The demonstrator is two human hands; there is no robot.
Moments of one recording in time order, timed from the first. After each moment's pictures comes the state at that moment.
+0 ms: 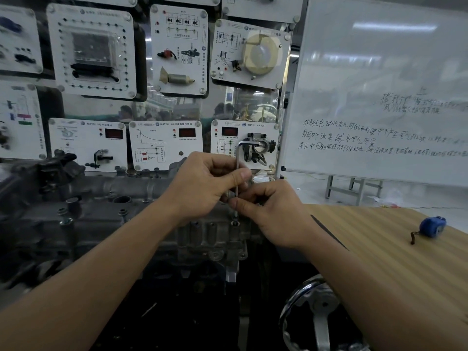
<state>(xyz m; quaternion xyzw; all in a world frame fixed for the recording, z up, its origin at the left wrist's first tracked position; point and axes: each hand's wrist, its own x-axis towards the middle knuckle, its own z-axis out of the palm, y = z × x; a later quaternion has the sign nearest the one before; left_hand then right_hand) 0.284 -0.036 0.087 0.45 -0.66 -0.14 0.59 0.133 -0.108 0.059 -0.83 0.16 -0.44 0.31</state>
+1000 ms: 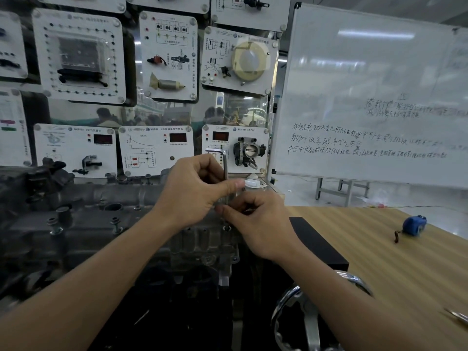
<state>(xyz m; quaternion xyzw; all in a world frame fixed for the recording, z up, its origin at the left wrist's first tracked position) 0.281 -0.033 0.088 0.47 -0.63 -0.05 0.61 0.141 -0.094 0.048 -0.79 0.18 -0.50 0.30</state>
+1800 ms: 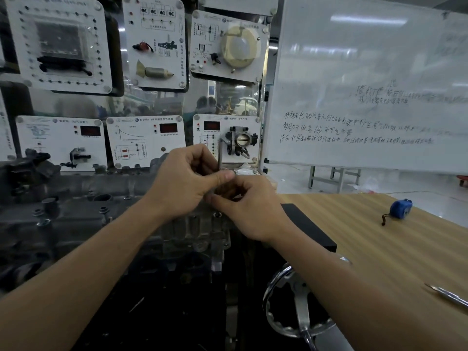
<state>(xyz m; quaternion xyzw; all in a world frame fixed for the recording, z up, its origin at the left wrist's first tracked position) 0.280 -0.035 0.084 0.47 -0.66 -0.05 0.59 0.138 -0.101 0.048 -0.81 0.16 -0.49 0.28</state>
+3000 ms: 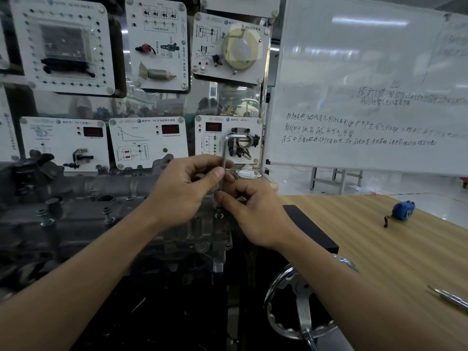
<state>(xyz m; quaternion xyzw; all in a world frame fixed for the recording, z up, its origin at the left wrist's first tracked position) 0.286 -0.031 0.074 0.43 -0.70 -0.08 0.57 0.135 -0.096 0.048 -0.82 0.15 -0.47 0.29</state>
